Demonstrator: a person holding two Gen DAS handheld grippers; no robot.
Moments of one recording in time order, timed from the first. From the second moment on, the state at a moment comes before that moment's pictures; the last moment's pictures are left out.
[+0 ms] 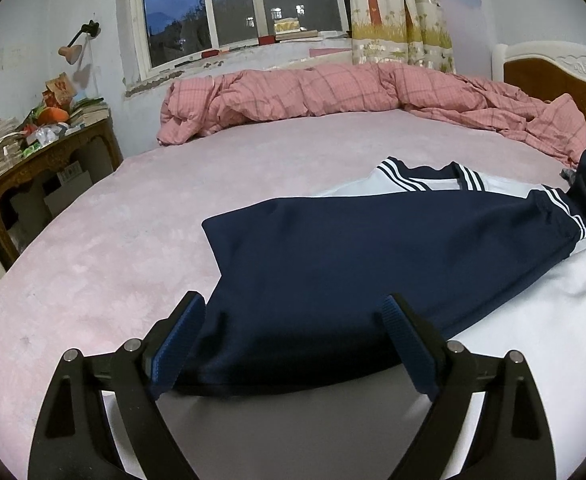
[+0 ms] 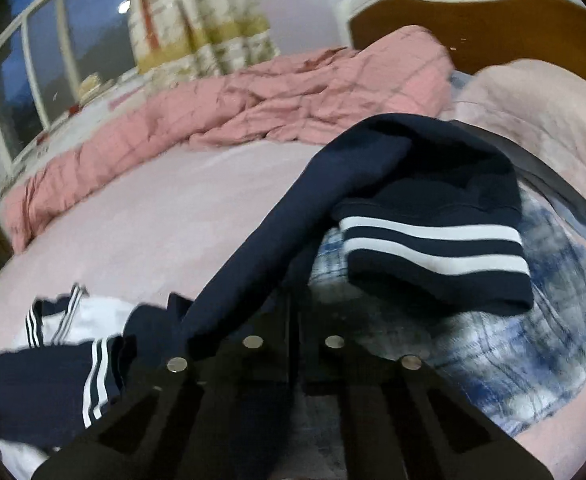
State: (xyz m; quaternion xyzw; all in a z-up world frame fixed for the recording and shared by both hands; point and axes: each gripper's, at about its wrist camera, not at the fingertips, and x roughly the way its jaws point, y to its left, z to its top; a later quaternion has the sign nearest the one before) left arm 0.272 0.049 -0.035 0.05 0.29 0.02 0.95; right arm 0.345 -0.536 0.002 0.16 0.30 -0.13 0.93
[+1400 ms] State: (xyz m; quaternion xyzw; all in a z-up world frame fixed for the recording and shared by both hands) left arm 0.272 0.045 -0.037 0.05 0.29 0.02 0.95; right arm 0.286 -0.483 0.038 0.23 0.27 -0.17 0.92
